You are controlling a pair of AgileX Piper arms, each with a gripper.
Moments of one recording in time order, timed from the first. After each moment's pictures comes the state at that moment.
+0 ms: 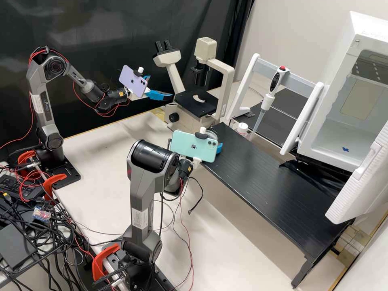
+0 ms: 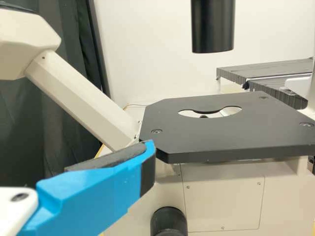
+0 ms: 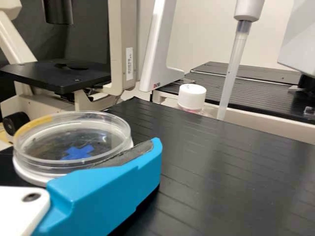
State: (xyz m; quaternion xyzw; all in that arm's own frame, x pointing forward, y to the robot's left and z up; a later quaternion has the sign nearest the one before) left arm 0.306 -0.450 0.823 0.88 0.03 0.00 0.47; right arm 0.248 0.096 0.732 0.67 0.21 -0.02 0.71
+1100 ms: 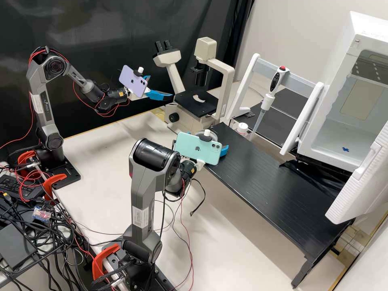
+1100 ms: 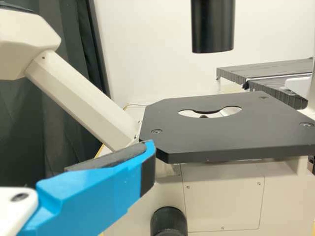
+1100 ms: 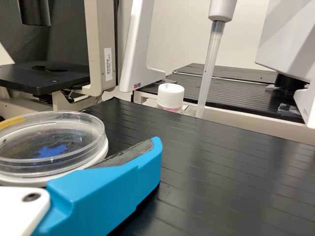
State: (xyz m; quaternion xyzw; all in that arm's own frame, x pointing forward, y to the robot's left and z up) left arm 0.306 -0.450 0.823 0.88 0.03 0.00 0.47; right arm 0.254 0.088 0.735 0.68 0.19 -0.02 0.71
